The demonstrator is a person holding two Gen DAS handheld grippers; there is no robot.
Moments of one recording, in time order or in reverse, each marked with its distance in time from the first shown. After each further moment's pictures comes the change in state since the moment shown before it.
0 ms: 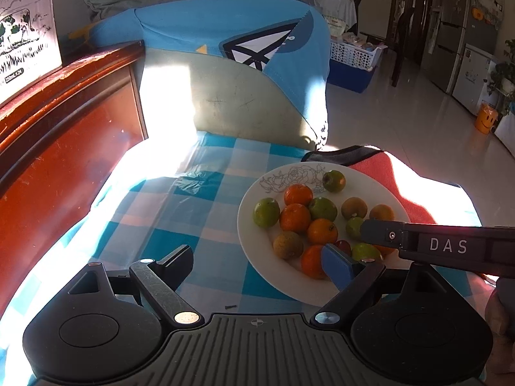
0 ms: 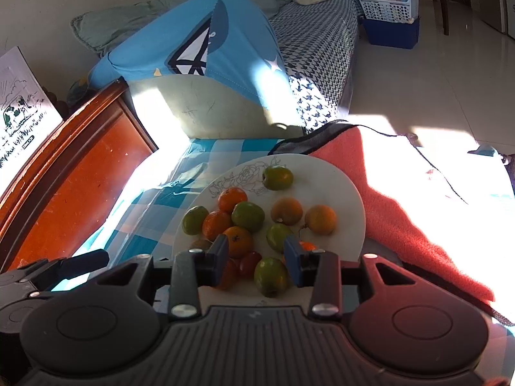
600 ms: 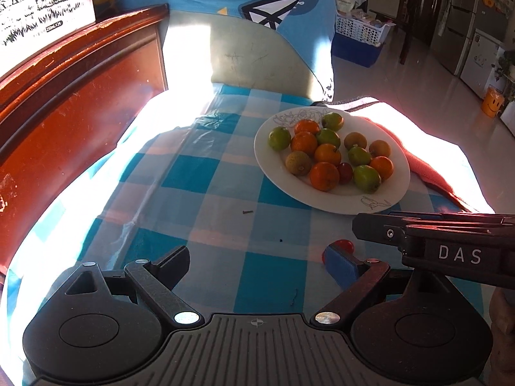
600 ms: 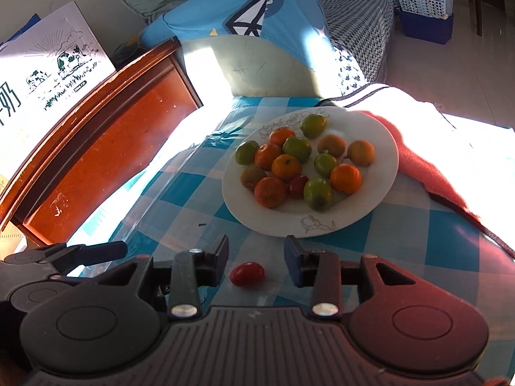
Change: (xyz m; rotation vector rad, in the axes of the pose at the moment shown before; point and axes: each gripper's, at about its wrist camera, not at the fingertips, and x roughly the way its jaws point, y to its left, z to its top) left arm -0.039 0.008 -0.056 -0.021 0.103 0.025; right arm -0.030 0.023 -0.055 -0.087 0.074 0.100
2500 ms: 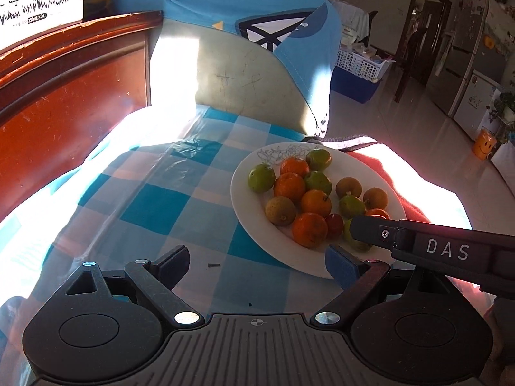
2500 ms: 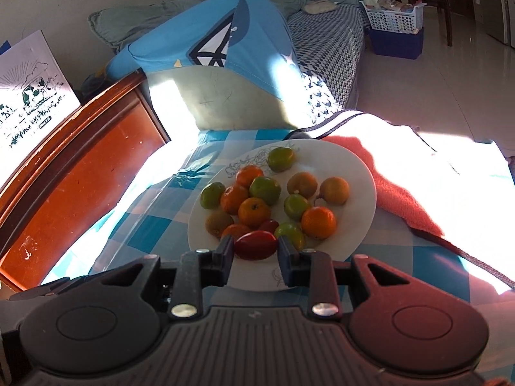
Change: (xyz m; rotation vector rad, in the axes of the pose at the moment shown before) left arm 0.043 -0.009 0.025 -0.093 -0.124 -0.084; right arm 0.017 -0.014 0.026 0.065 -0.121 -0.105
